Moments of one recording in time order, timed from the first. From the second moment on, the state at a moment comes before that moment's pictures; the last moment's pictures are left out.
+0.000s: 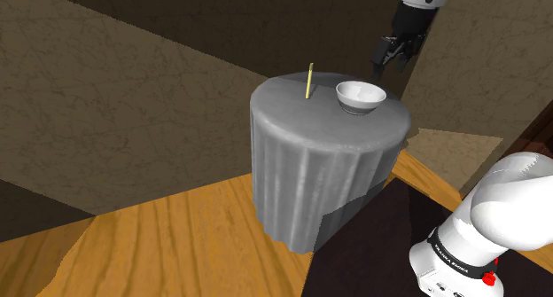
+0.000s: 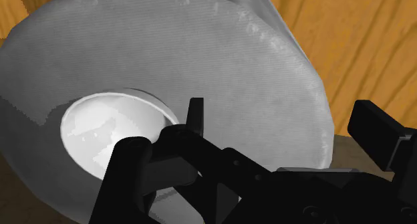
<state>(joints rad) -0.01 -0.75 -0.04 -2.30 -0.08 1.67 0.09</state>
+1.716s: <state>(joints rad) -0.11 0.10 -0.03 -1.90 -0.40 1.85 0.23</state>
